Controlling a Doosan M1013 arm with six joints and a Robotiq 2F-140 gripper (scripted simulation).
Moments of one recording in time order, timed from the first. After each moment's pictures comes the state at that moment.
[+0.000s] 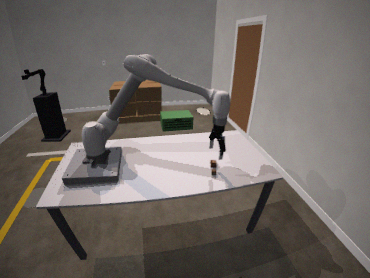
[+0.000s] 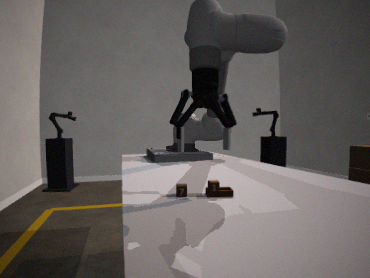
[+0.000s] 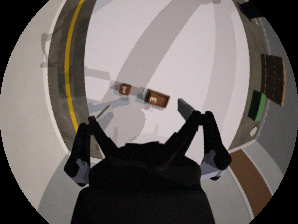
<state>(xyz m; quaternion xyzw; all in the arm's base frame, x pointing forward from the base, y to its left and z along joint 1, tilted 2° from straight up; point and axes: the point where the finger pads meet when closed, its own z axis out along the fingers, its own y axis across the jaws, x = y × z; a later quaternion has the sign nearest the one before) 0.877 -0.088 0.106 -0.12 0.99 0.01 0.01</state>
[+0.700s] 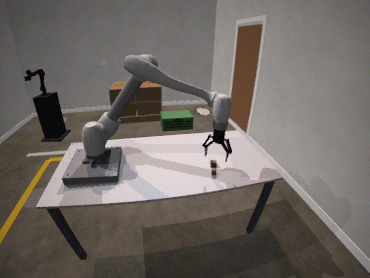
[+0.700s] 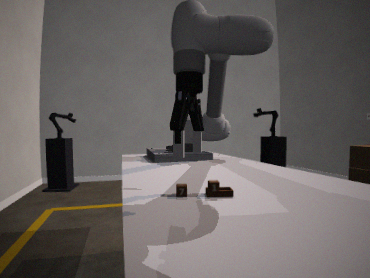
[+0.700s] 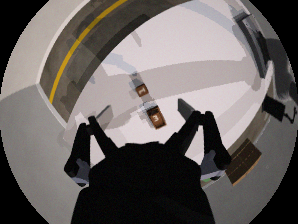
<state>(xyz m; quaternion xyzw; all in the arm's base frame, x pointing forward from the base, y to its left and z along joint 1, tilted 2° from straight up) 0.870 -0.132 0.095 -0.49 0.87 0.00 0.01</state>
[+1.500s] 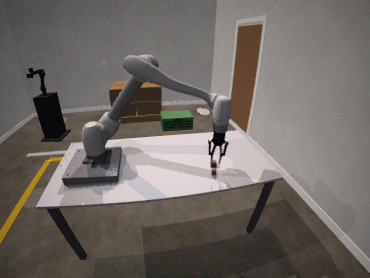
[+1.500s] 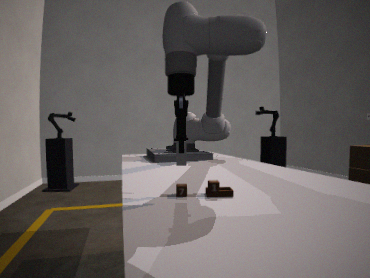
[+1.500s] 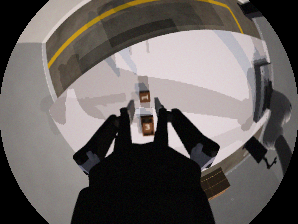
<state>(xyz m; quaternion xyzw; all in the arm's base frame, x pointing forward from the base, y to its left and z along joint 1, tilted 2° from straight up) 0.866 -0.153 0.089 -0.65 0.76 0.00 0.02</state>
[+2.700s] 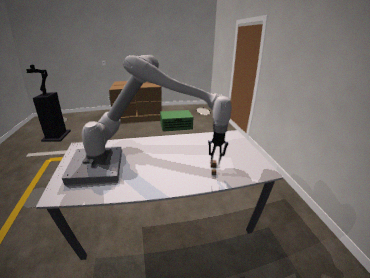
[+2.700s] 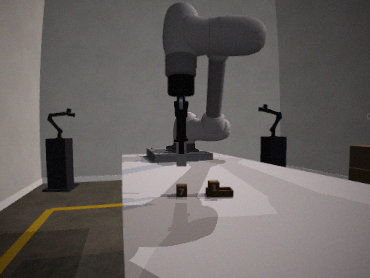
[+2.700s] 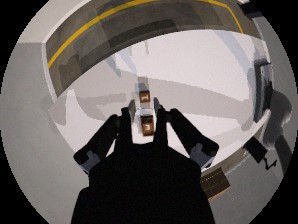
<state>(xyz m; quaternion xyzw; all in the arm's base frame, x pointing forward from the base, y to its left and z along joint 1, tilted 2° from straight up) 0.866 -0.153 0.087 -0.65 0.76 0.00 0.02</state>
